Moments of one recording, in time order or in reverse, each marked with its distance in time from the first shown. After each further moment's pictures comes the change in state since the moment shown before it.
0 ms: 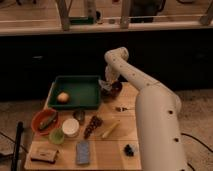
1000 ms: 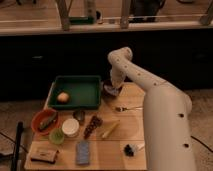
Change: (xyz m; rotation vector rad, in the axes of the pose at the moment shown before) arm 0.024 0.061 -0.023 -0.159 0.049 0.023
